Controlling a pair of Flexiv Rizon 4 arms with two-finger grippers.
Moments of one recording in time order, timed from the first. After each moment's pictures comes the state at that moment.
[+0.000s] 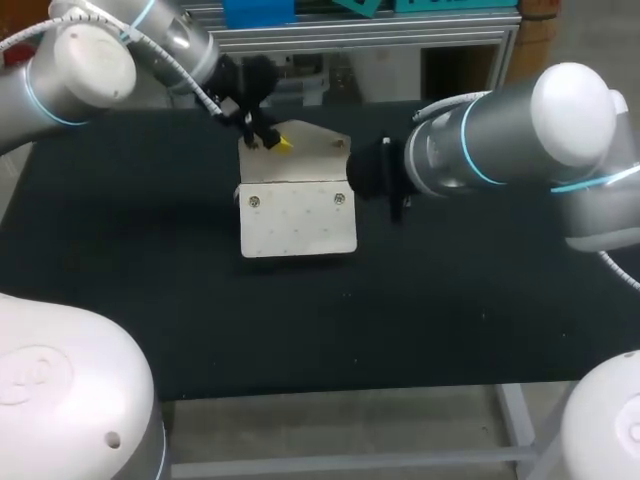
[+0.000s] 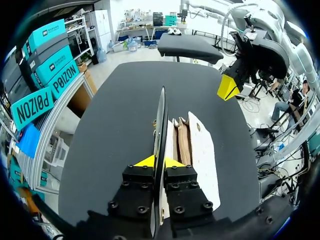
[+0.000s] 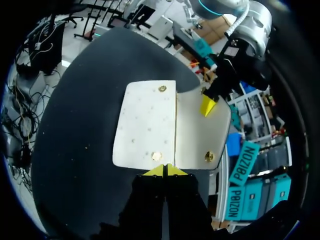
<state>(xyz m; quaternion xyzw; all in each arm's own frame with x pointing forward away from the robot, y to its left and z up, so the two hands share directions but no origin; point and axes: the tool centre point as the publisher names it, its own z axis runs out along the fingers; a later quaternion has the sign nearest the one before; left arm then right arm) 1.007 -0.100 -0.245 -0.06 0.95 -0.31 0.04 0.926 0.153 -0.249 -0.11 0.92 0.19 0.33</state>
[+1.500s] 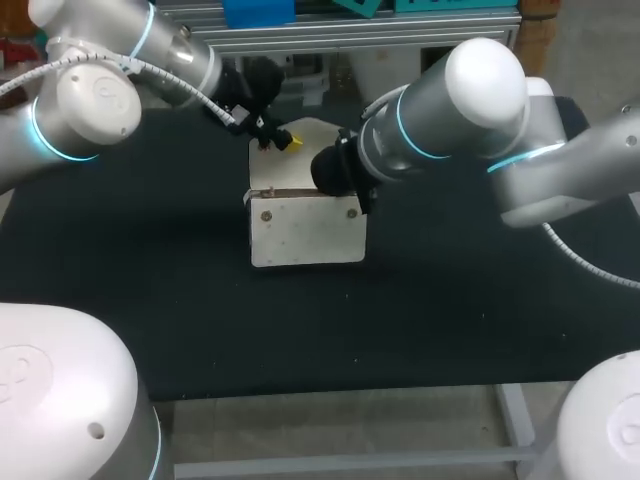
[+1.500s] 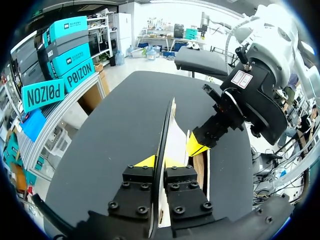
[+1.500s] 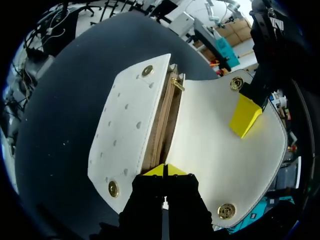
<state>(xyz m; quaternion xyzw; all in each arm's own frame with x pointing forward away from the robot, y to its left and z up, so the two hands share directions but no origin) 1.003 -0.114 -0.237 -0.14 0.92 -0.36 0.06 0.973 0.195 -0.303 -0.18 0.93 0.15 0.29</state>
